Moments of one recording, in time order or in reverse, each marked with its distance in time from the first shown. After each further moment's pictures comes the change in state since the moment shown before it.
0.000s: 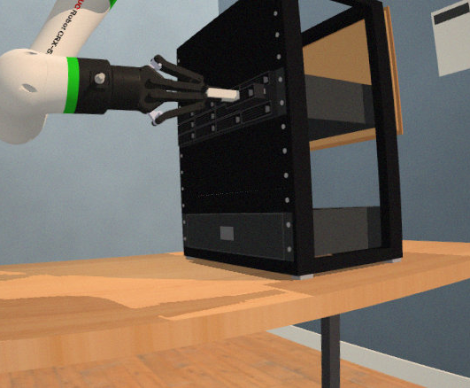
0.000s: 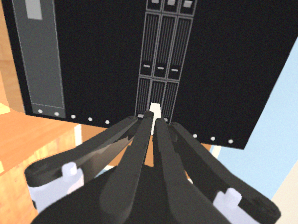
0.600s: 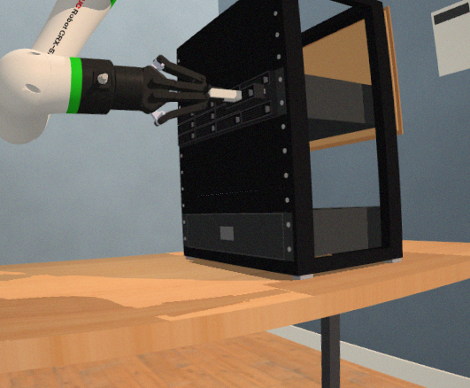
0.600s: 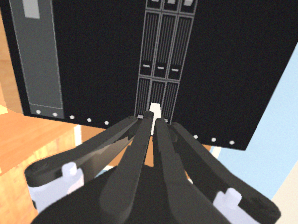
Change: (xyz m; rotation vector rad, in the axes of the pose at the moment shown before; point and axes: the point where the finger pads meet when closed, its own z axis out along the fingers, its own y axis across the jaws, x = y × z) arm 0.000 0.000 0.005 0.000 0.000 0.000
